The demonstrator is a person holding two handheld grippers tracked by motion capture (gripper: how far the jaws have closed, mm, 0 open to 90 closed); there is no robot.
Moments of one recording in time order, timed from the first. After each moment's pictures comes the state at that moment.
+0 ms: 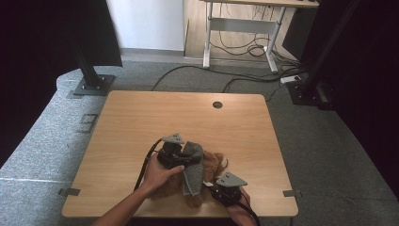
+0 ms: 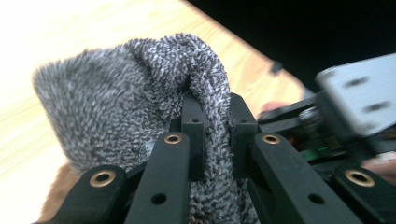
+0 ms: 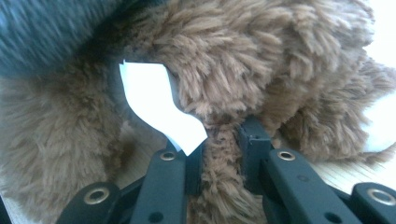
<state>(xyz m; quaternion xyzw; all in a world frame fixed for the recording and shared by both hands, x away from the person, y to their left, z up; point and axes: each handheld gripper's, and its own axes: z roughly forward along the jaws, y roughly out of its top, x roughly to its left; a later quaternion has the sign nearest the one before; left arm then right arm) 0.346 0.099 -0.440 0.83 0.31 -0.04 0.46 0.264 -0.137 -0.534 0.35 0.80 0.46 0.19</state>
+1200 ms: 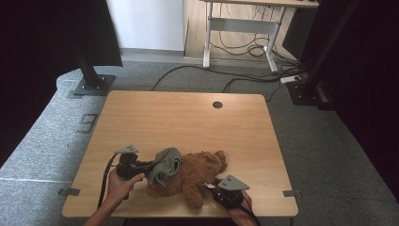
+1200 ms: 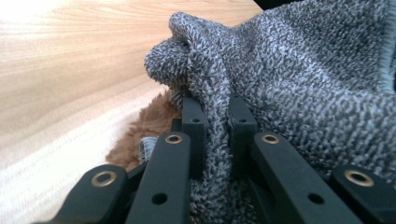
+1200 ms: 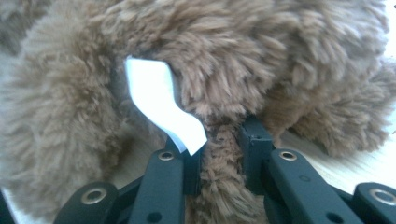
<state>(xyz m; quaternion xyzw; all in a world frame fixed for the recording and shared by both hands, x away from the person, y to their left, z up) 0.329 0.217 -0.486 0.77 0.42 -0.02 0.48 0.257 -0.141 -0.538 0.34 0.79 0.46 0.21</state>
